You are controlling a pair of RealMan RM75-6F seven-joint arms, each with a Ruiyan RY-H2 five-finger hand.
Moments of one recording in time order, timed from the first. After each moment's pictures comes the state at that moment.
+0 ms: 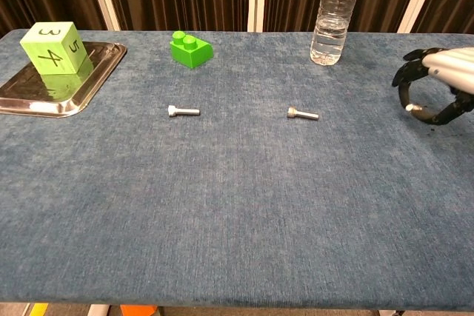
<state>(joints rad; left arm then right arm) -0.02 -1.14 -0.03 -1.63 1.45 1.52 0.05 0.57 -1.50 0.09 -1.11 -1.43 0.99 0.03</state>
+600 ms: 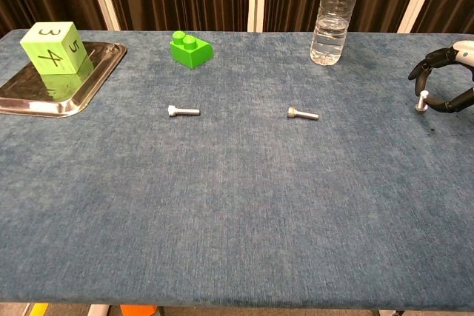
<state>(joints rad) -0.03 -1.13 -0.03 -1.66 1.44 1.50 0.08 0.56 -1.48 0.13 -1.08 -1.36 0.91 0.37</state>
